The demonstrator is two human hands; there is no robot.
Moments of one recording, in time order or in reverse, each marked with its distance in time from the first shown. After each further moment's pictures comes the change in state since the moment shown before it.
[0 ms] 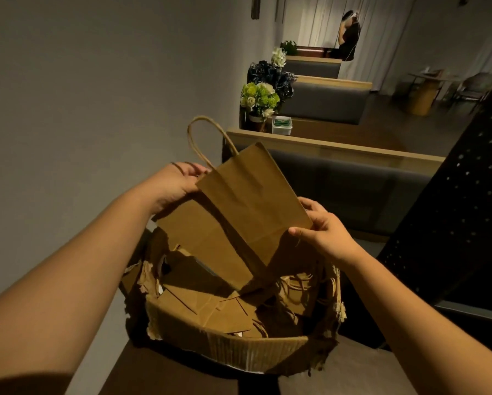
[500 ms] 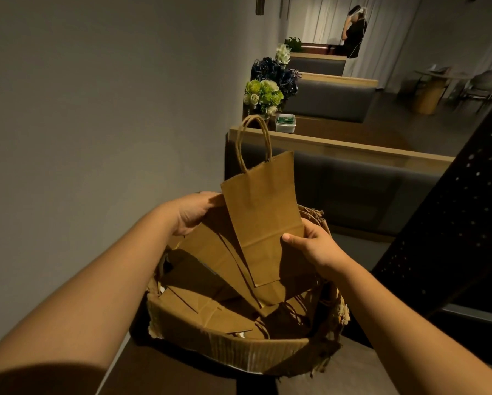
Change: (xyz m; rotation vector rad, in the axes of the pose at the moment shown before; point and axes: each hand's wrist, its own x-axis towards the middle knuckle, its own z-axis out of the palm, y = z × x) left_hand -0.002 -0.018 0.038 -0.272 -0.259 -0.185; right_hand 0.004 0.015 0.029 0.257 -0.038 0.237
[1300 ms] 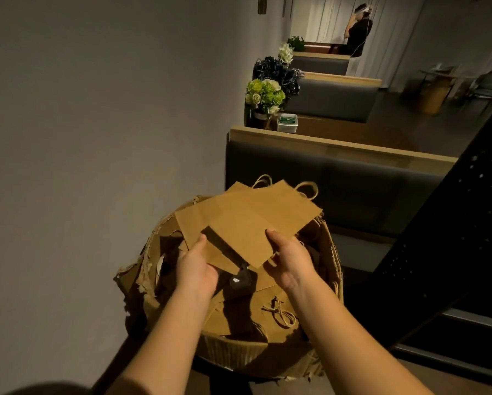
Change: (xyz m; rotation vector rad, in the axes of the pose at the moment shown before) left_hand 0.010 -0.113 0.051 -1.058 0.652 -0.021; right_hand 0.000 -0.008 0.066 0.750 0.352 0.353
